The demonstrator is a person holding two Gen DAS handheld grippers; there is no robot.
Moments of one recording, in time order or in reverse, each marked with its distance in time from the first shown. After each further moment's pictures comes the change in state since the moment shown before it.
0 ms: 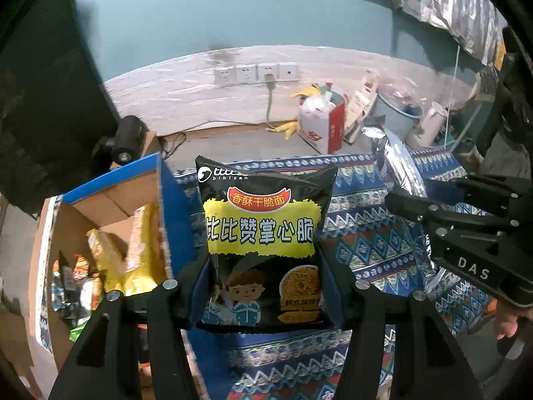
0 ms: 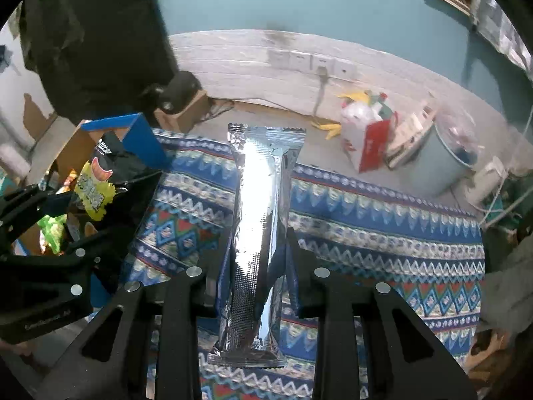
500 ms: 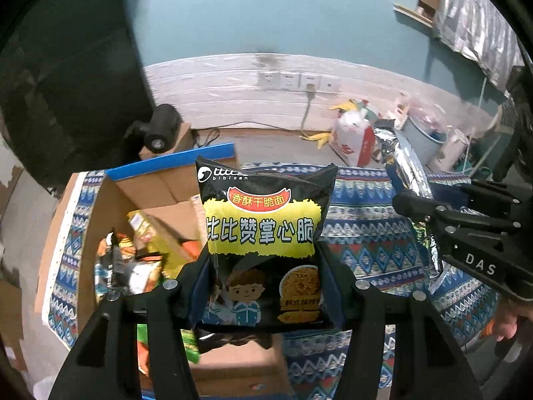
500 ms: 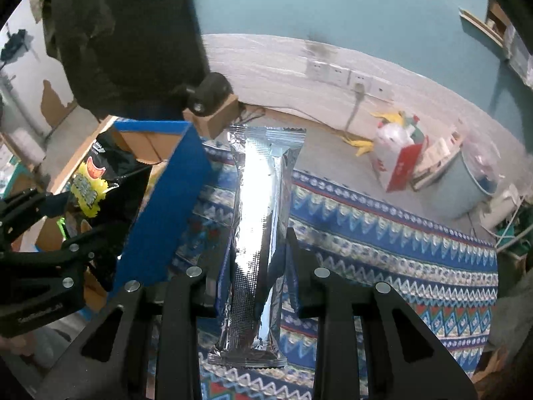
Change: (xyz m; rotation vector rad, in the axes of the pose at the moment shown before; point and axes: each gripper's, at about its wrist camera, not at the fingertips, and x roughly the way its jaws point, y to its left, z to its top) left arm -0.019 0.079 -0.016 -0.124 -0.026 0.057; right arm 0.009 0.067 0.029 -0.070 -0.026 0.063
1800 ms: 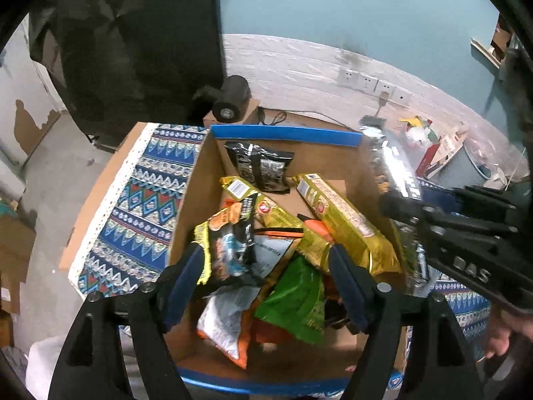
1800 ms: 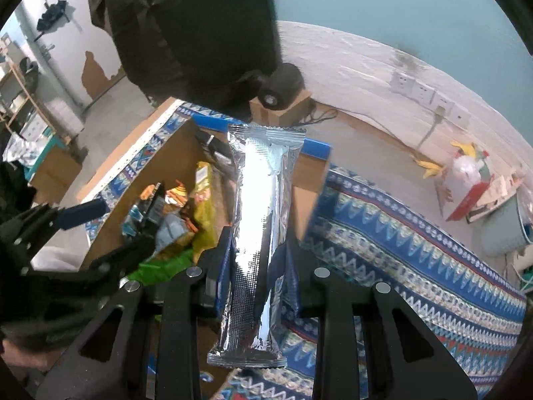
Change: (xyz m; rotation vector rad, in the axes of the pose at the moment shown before) left arm -0.011 0.124 -0.022 -0.208 0.053 0.131; right arm 0.062 0.129 0.055 -0.121 0.073 0.172
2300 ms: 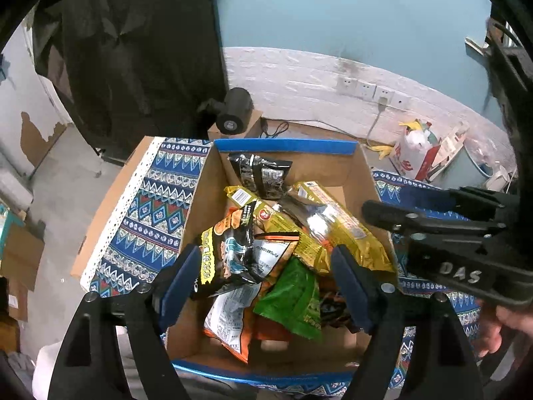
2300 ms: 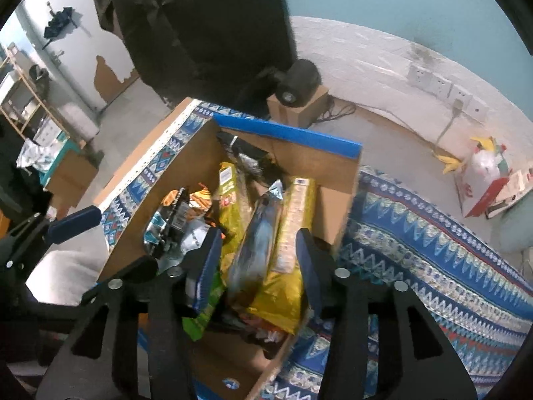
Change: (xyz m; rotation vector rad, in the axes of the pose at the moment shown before) left arm -0.020 -0.010 -0.001 0.034 -0.047 0.026; right arm -0.006 0.001 -0.001 0.039 -0.012 0.053
